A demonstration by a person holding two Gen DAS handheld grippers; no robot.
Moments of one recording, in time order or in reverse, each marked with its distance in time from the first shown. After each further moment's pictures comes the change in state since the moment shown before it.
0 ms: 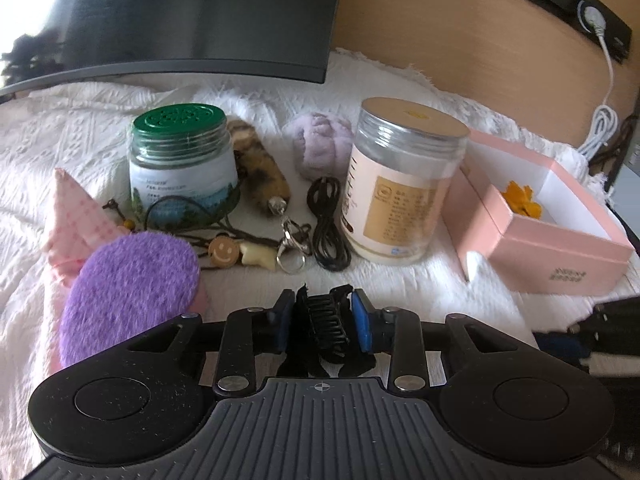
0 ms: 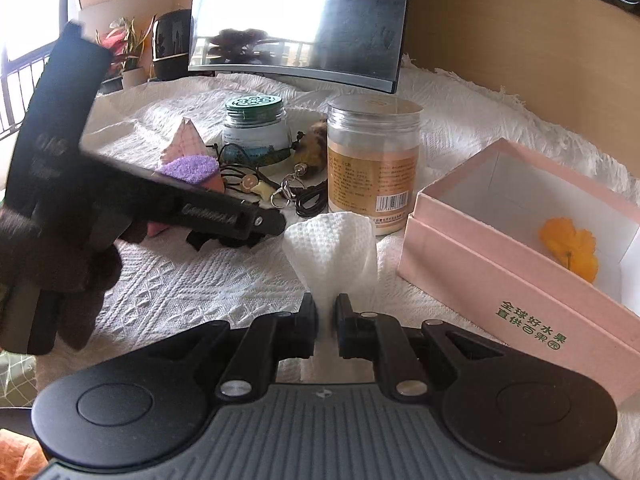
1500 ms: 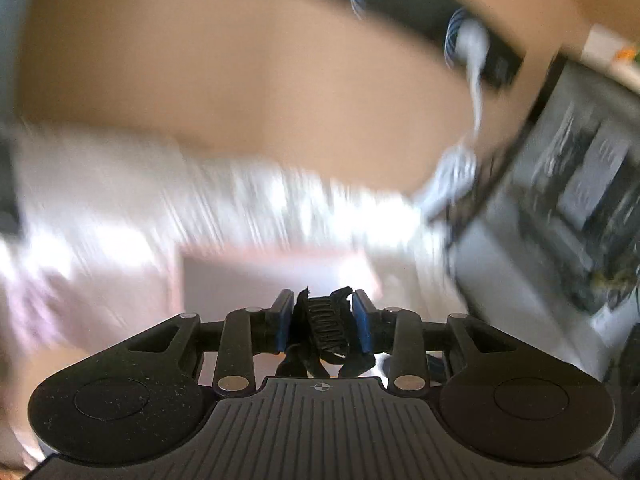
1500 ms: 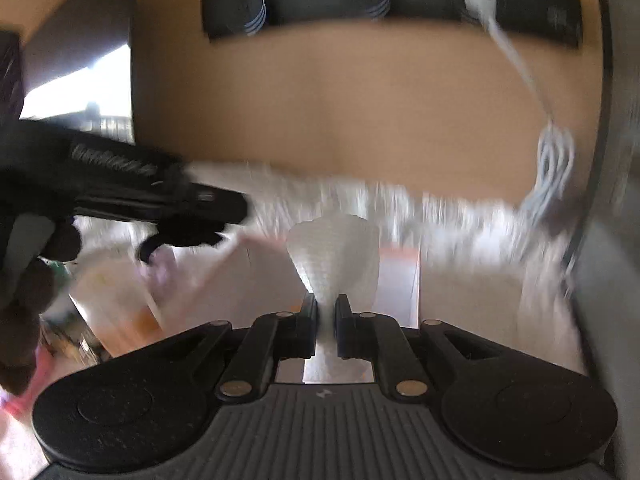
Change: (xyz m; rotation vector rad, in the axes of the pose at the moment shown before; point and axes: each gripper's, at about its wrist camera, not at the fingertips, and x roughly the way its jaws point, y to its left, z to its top) left arm 0.075 -0.140 0.155 0.087 0.164 -0.467; right arm -0.047 -0.133 0.041 0.376 -0.080 -0.399
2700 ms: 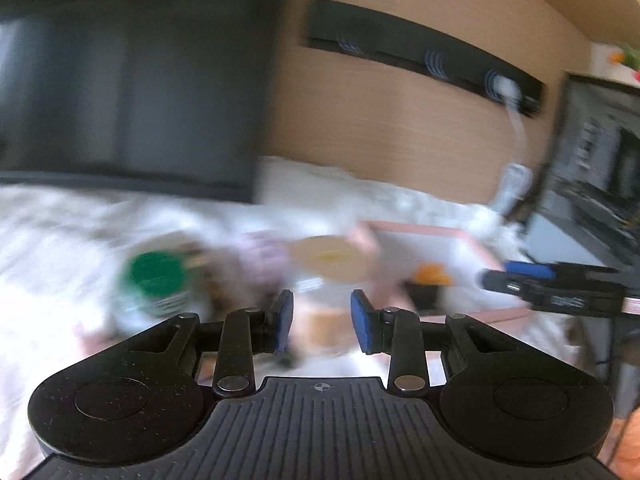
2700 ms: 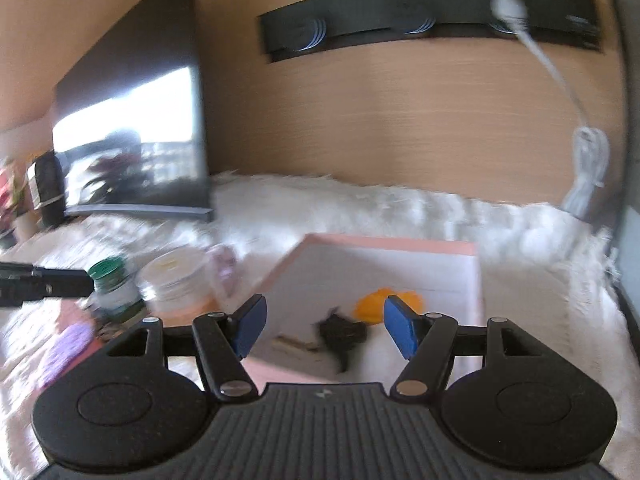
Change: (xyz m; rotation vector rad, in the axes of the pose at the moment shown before) left arm -0.186 0.068 -0.129 0.039 -0.302 0.308; right arm -0.040 0.045 -0.025 -0.061 -0.120 0.173
